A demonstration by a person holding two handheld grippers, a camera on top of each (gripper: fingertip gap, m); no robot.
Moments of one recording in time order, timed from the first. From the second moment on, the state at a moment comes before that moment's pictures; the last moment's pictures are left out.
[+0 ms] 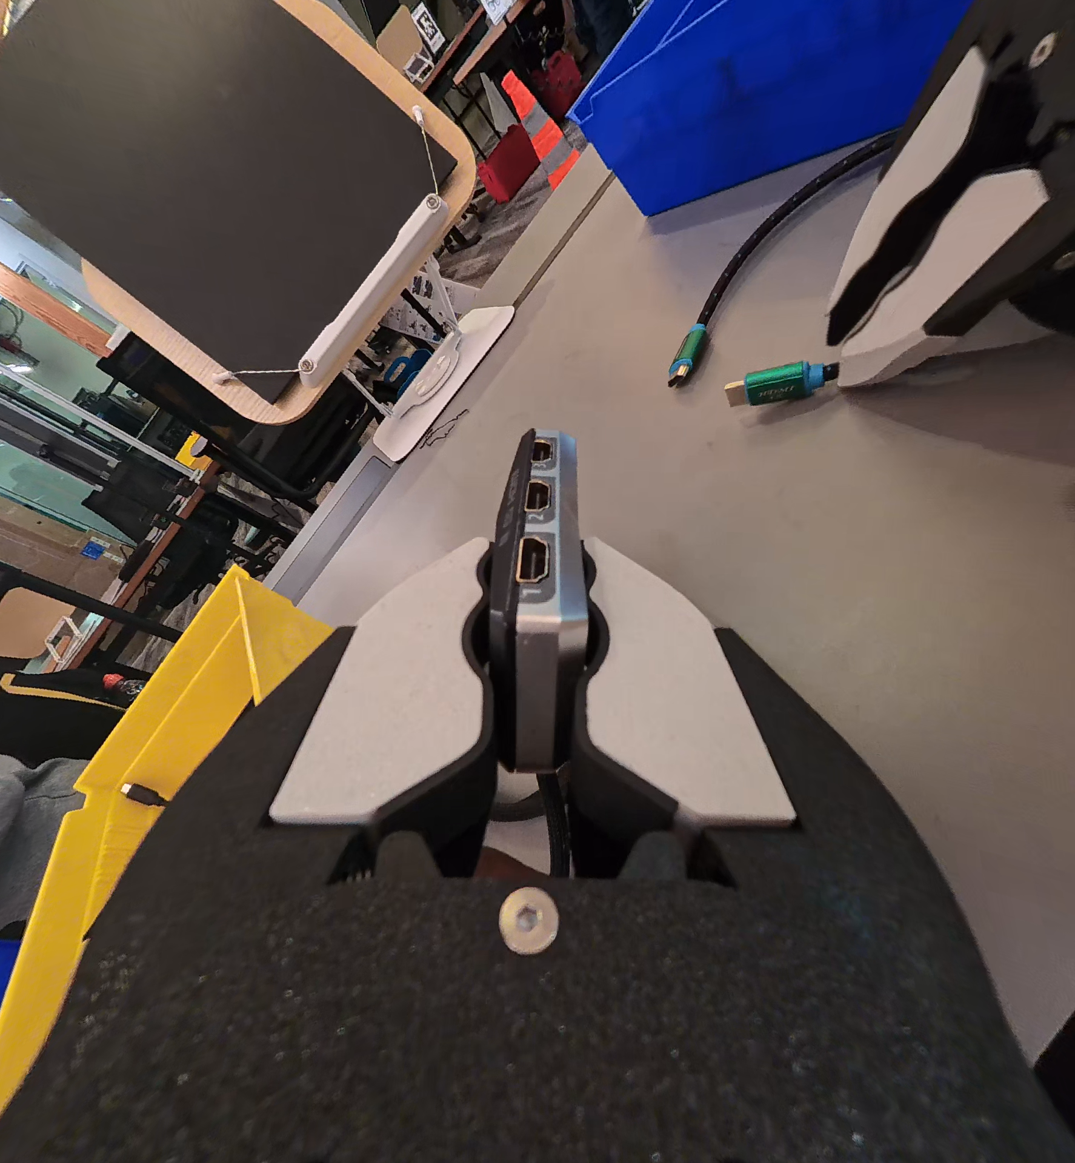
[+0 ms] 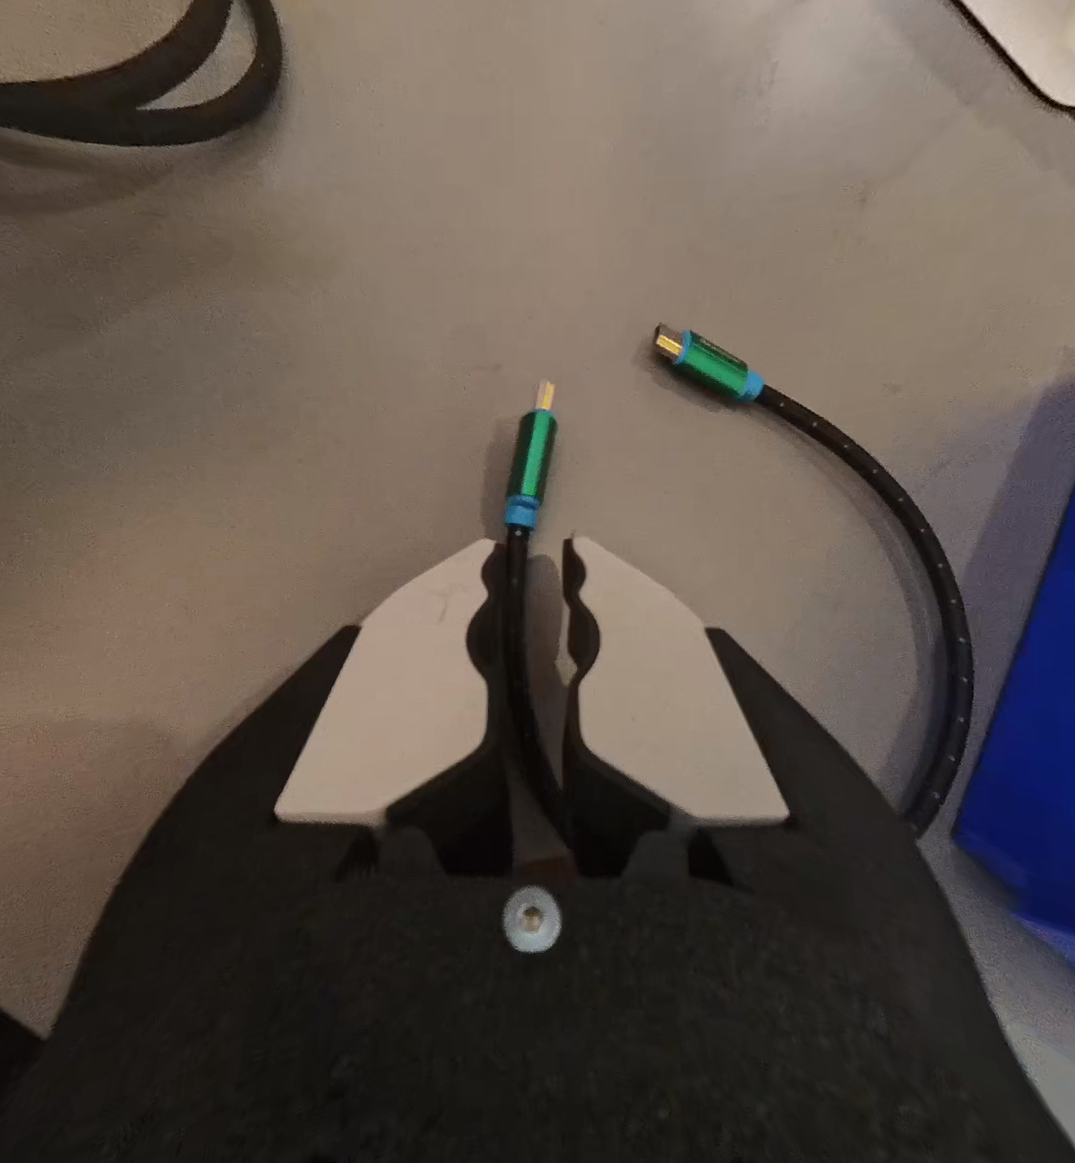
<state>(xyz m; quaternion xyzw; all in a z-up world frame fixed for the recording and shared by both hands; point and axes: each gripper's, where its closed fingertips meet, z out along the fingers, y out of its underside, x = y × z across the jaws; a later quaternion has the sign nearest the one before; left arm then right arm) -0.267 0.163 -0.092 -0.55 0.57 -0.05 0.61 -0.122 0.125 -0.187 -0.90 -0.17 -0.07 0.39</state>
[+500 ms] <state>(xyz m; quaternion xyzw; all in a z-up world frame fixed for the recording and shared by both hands) -0.253 0.157 -0.080 -0.42 0.60 0.11 0.67 -0.203 0.078 -0.075 -0.83 -0.15 0.49 0.21</state>
